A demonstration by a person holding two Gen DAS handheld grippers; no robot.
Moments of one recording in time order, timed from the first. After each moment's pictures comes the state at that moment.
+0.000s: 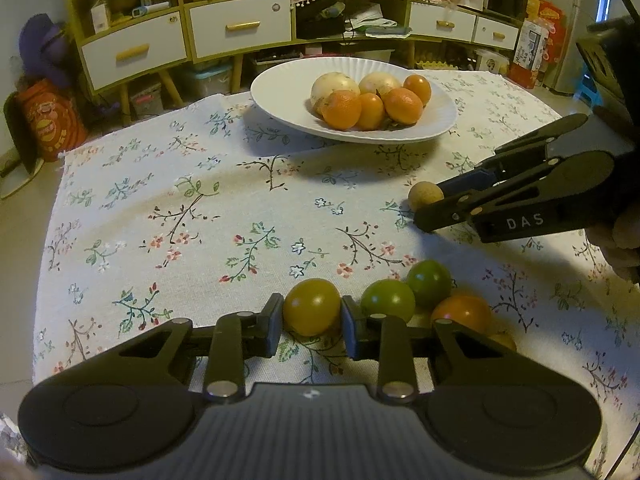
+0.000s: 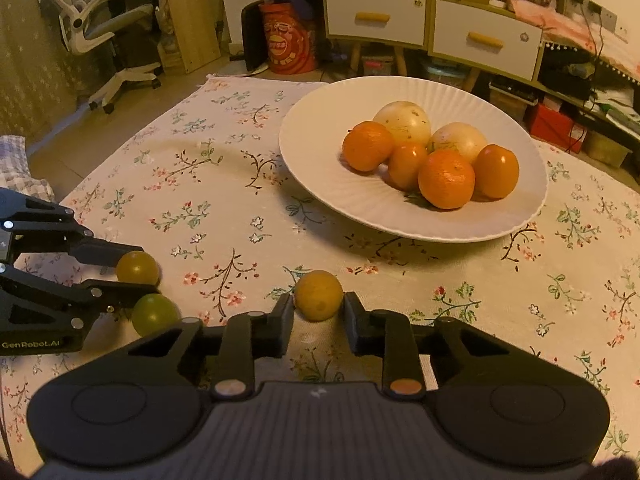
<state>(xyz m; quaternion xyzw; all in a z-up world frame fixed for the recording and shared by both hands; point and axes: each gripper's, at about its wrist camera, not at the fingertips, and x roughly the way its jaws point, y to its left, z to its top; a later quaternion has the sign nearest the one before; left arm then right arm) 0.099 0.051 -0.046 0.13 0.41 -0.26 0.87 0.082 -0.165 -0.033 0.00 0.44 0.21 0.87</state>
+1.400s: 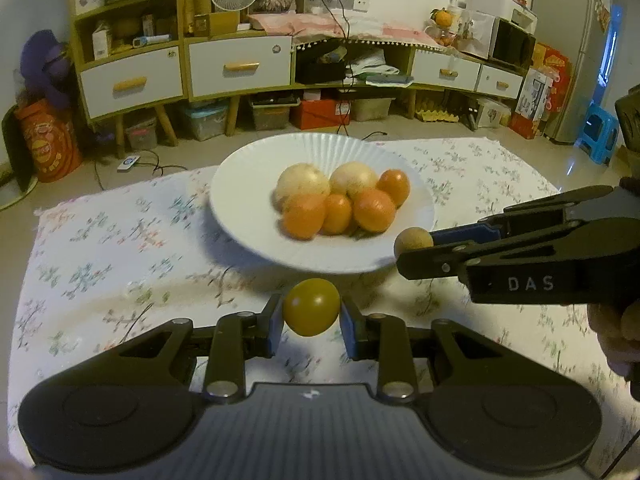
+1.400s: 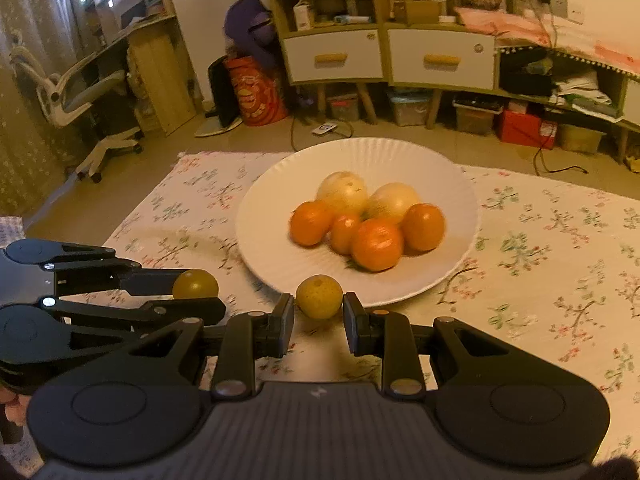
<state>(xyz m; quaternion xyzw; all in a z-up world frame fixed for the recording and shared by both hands) 0.130 -0.012 -0.009 0.08 0.36 -0.26 0.89 0.094 -0.207 0.000 0.07 0.40 0.18 0.90</state>
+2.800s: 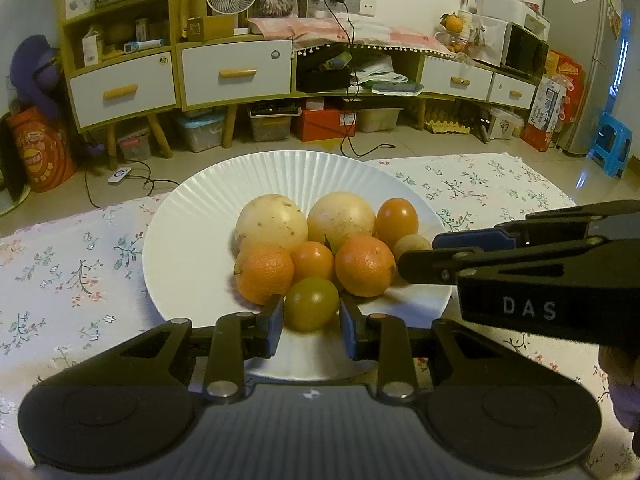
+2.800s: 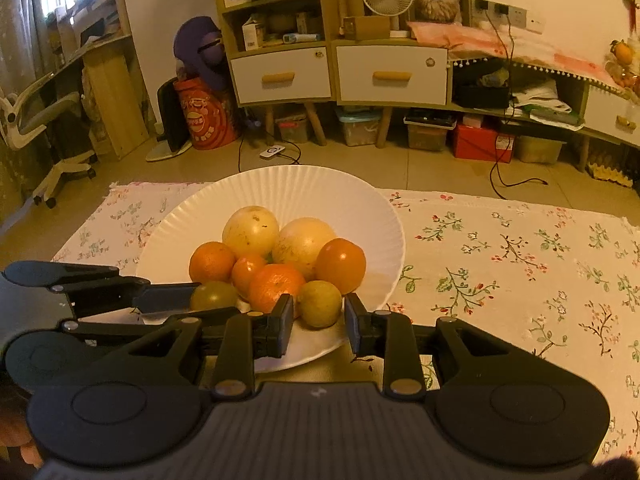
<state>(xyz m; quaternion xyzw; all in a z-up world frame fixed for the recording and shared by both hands) 0.171 -0.064 -0.029 0.08 0.35 -0.24 0.90 0.124 -0.233 -0.017 0.07 0.37 0.11 0.92</state>
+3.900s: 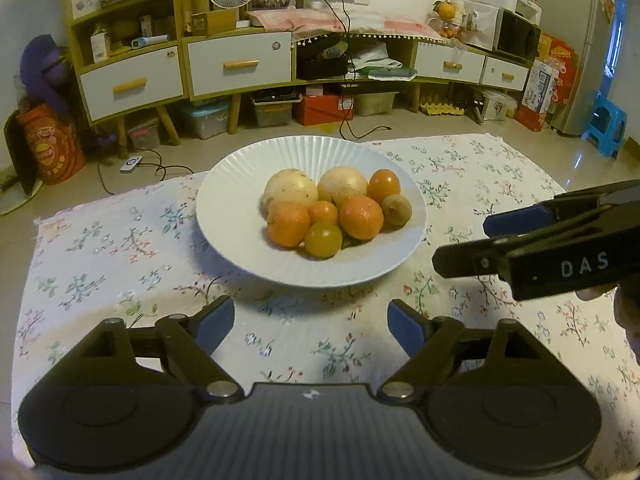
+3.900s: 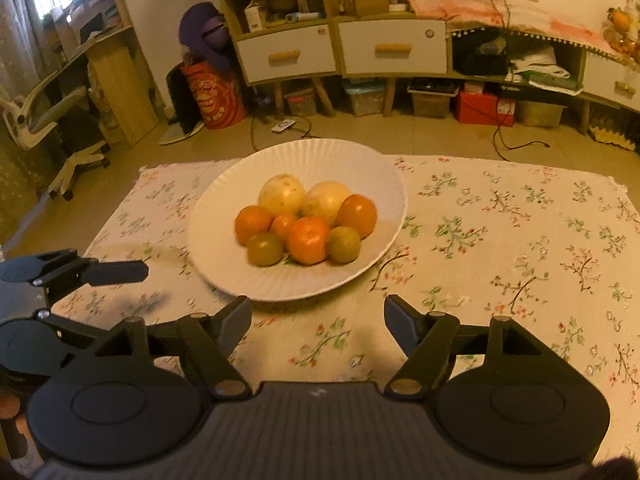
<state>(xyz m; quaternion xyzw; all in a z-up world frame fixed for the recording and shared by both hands) 0.128 -0.023 -0.001 0.10 0.38 -0.25 0.89 0.087 -0.237 0.005 0.09 0.42 0.13 0.89</state>
